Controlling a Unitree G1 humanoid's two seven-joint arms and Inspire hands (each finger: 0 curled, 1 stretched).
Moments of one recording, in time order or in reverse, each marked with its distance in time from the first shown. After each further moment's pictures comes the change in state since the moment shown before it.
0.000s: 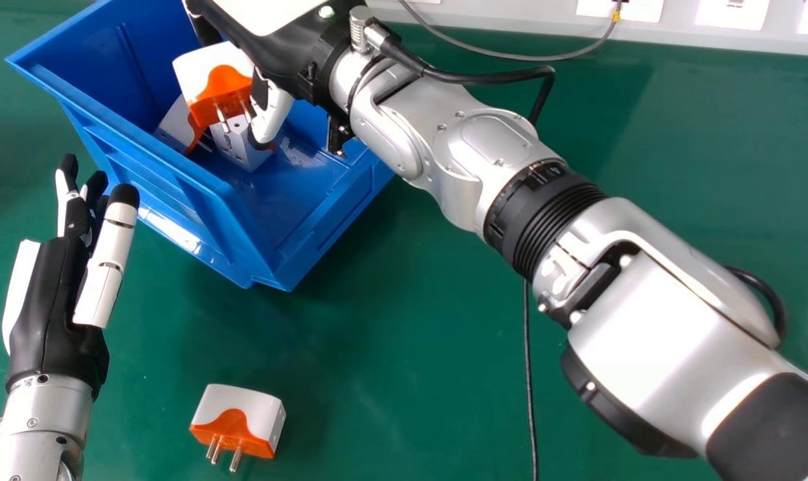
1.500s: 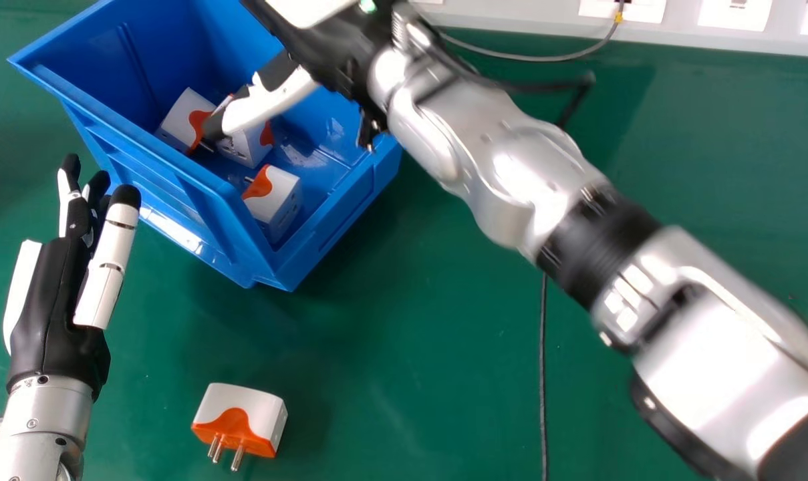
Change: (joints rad) left arm -0.001 0.002 0.001 0.020 -0.010 -0.016 -0.011; right arm 0.265 -0.187 0.038 -0.527 -0.007 0.116 0.080
